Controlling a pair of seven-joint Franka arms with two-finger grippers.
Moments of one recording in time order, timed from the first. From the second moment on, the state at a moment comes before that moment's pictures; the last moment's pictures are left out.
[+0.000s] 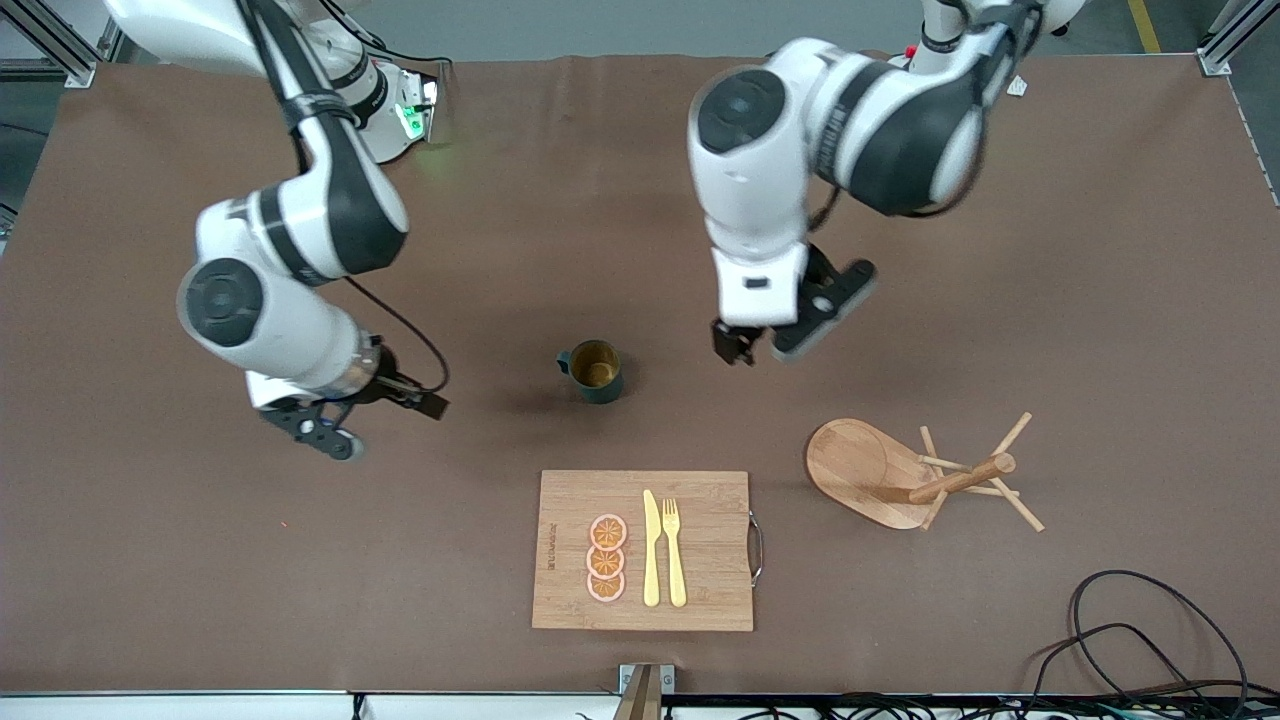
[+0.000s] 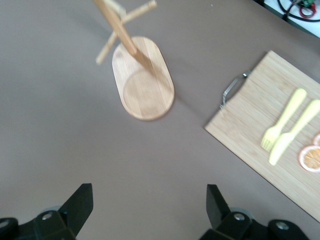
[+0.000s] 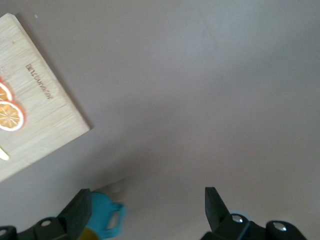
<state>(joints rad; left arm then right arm) -0.45 0.43 -0.23 -1.32 0.34 1.68 -1.36 0.36 0.42 0.01 -1.55 0.08 1.93 0.89</state>
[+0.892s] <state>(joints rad) -0.16 0.31 -0.23 -1.33 0.15 1.63 -0.67 0.64 0.67 0.01 -1.38 0.08 2.12 1.34</state>
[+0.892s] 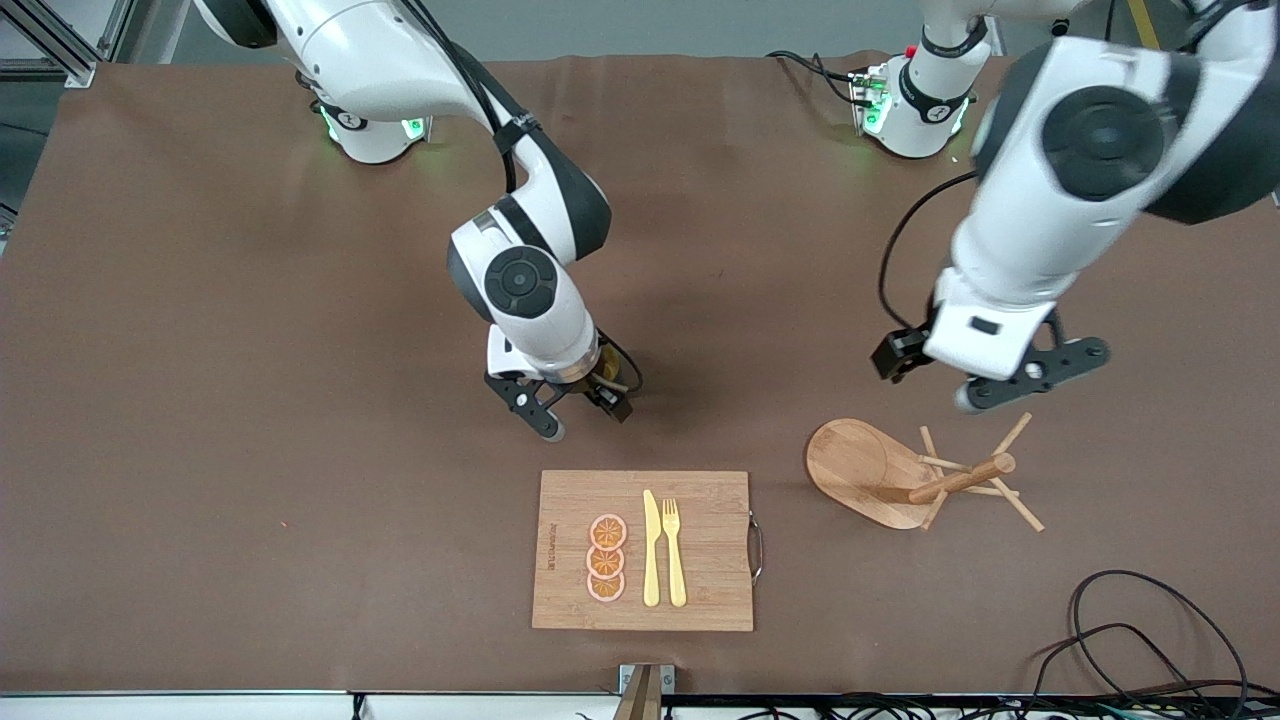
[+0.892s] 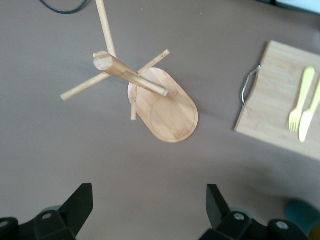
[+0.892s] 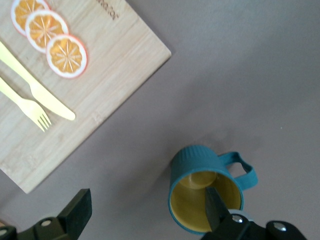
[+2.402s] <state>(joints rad) -0.11 -0.05 -0.06 -1.59 0.04 1.50 -0.06 0.54 0.65 -0.08 -1.51 0.01 2.17 1.02</state>
